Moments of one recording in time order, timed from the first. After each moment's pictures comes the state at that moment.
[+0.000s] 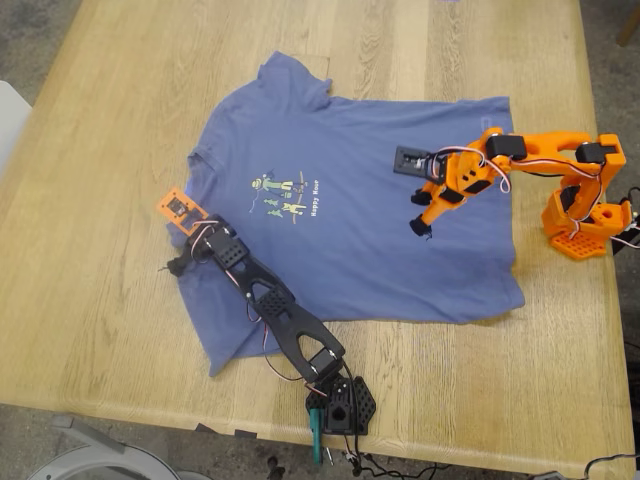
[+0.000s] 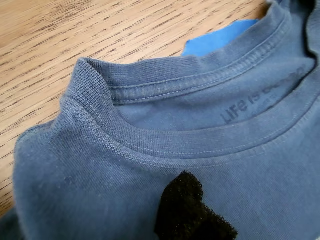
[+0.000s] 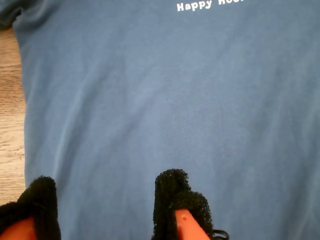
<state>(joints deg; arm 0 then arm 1) -42.5 10.6 -12.9 64.9 -99.1 -12.5 97.6 79.4 65.3 -78.8</state>
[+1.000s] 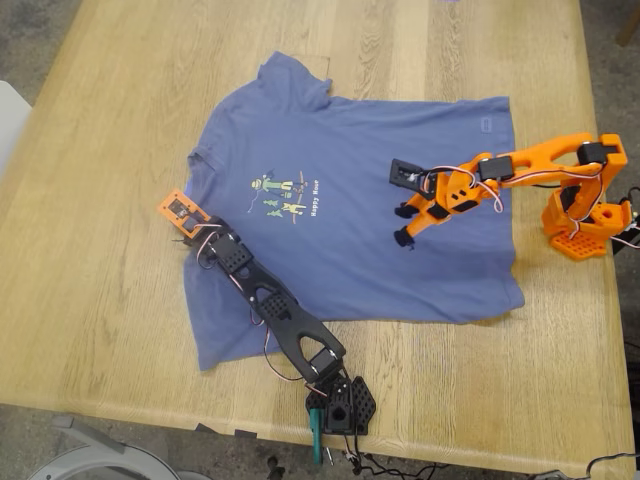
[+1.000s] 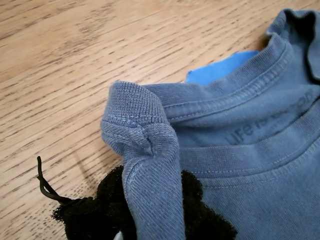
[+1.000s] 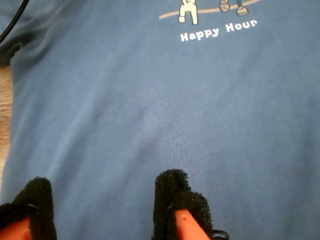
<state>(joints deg) -40.2 4.7 -15.6 58.7 -99.8 -12.0 95.5 104.2 26.8 -76.8</state>
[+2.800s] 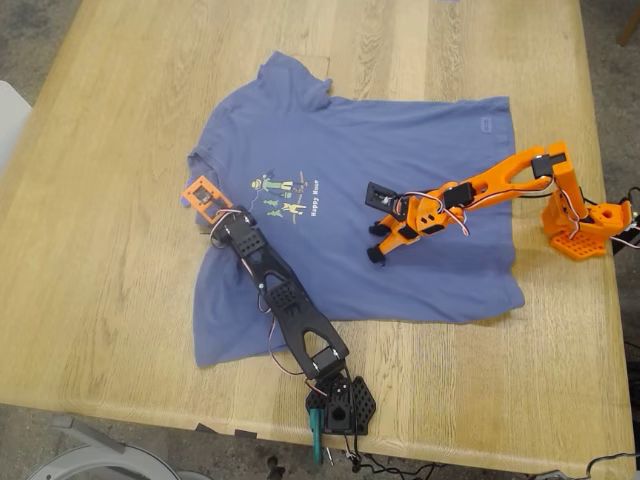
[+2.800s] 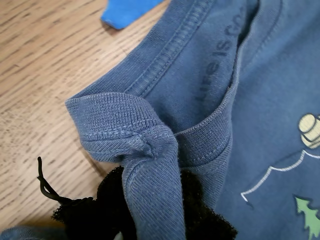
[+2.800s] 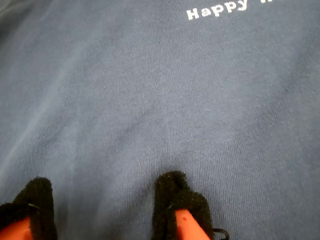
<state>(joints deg) -33.0 11.2 -16.3 75.4 -100.1 -11.9 65.0 95.2 2.3 -75.8</state>
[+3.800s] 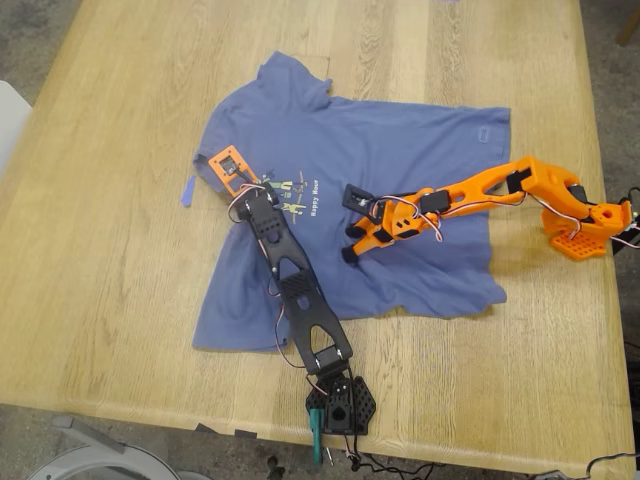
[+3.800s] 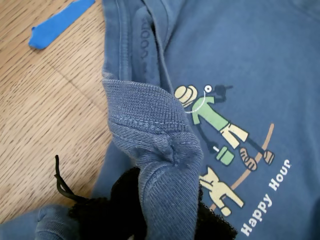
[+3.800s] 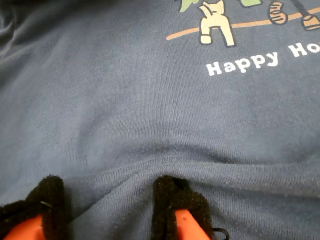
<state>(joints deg) -25.8 25.1 -16.3 88.5 -100.0 -11.5 35.0 54.7 16.5 -74.3</state>
